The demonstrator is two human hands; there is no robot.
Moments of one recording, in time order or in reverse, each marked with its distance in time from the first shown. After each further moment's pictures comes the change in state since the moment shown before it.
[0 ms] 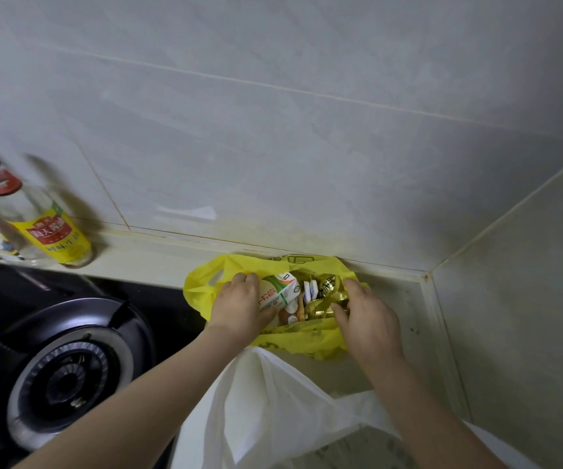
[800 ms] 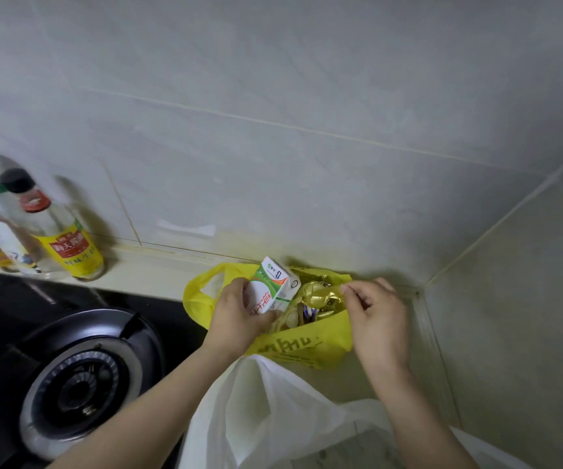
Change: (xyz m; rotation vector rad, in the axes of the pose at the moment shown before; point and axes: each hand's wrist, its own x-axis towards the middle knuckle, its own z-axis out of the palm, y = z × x) left_hand -0.027 0.000 -0.032 -0.678 0.171 -0.095; right_hand -0.016 -0.026 -0.052 0.516 0.397 0.037
